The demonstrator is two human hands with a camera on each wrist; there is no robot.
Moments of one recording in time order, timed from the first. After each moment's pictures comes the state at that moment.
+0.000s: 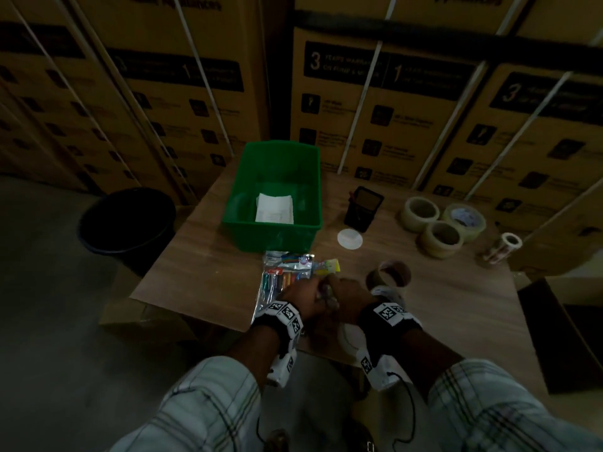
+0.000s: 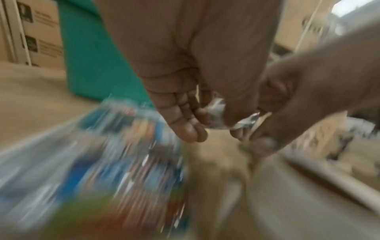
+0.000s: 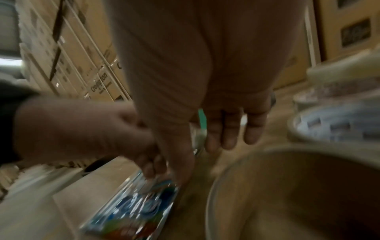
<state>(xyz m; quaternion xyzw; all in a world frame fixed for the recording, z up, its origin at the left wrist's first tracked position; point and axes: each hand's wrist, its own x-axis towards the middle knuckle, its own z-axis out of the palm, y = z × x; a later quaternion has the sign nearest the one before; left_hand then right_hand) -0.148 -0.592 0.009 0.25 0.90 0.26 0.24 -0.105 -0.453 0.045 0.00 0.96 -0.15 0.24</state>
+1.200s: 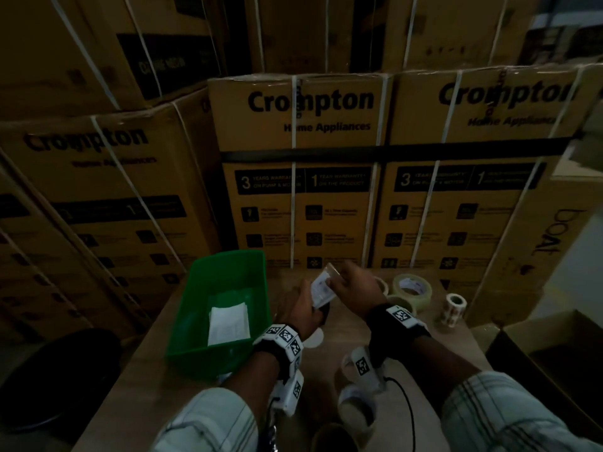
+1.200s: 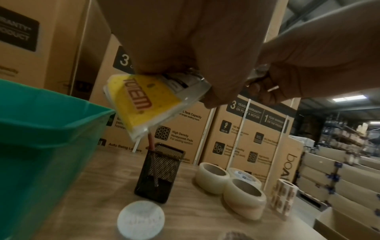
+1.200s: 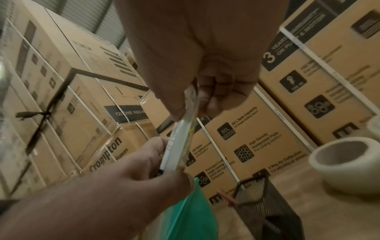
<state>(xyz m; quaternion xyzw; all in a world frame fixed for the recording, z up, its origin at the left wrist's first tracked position) -0.235 -0.460 0.122 0.29 0.90 0.32 0.06 -0.164 -0.324 0.178 0.14 0.92 -0.33 -0.15</state>
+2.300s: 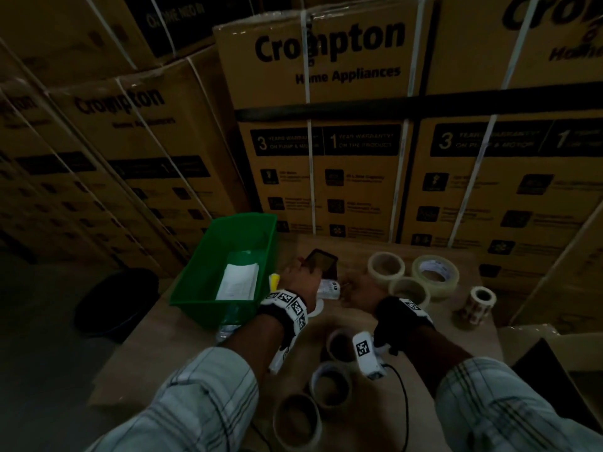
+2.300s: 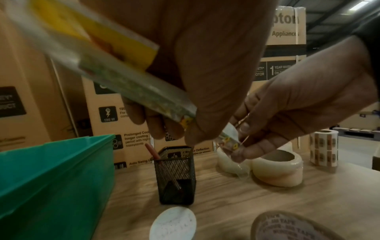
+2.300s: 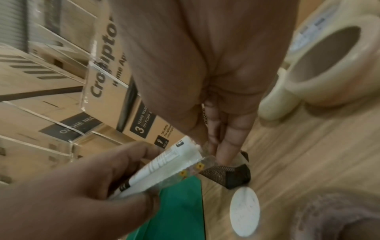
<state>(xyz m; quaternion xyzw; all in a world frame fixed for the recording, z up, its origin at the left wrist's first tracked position) -0.221 -0.398 0.121 0.27 0.95 -0.11 0.07 -0.180 -0.242 0.091 0.04 0.88 -0.46 0.12</state>
